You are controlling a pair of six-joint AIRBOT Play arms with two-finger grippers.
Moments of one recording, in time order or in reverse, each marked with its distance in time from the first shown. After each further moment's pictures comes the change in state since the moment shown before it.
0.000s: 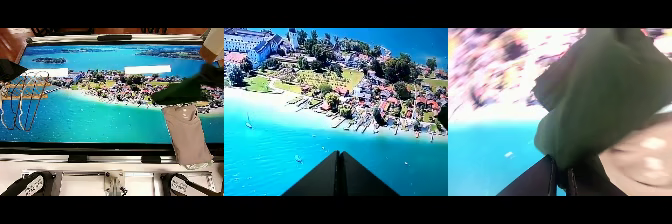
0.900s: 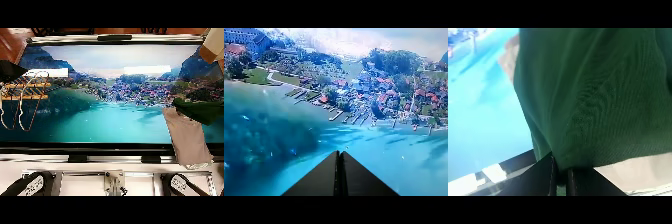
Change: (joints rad) left arm 0.000 0.000 0.000 0.000 -0.013 0.011; right arm -0.191 0.114 0.000 -0.127 0.375 0.048
